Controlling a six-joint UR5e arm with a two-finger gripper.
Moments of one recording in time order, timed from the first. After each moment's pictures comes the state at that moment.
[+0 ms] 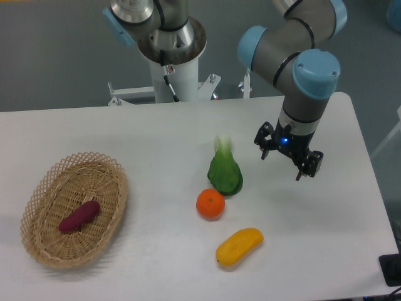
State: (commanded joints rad) arm 2.67 -1.89 -1.62 -1.12 1.48 1.37
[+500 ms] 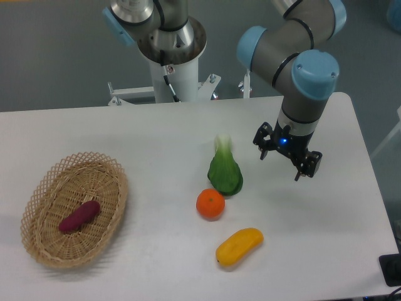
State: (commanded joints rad) arm 2.64 -1.89 -1.62 -1.13 1.48 1.34
